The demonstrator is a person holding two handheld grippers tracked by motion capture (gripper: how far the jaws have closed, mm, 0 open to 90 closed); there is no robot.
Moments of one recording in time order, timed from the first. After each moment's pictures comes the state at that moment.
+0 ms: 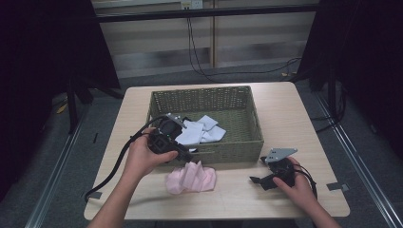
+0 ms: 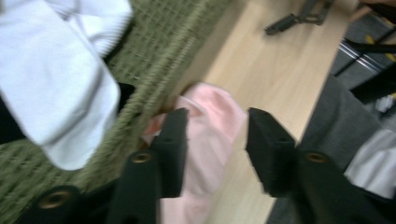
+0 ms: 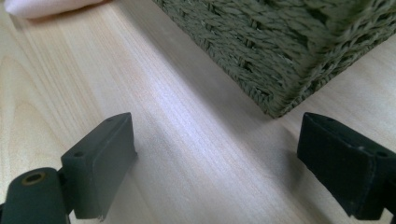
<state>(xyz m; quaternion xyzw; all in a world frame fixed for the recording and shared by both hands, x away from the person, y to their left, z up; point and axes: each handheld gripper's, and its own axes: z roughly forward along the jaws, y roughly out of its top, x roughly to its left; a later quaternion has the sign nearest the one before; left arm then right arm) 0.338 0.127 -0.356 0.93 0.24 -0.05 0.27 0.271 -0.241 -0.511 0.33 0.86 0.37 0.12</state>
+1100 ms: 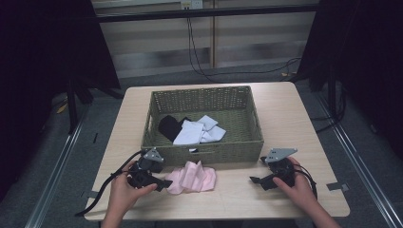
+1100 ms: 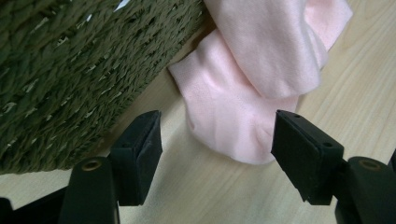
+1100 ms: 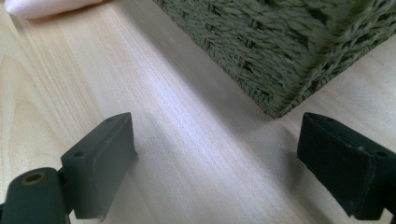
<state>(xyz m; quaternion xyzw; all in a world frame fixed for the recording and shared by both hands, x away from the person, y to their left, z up) 0.297 0.198 -0.452 0.92 0.28 0.02 0.27 0.271 -0.241 -0.511 0.32 0.86 0.37 0.12</state>
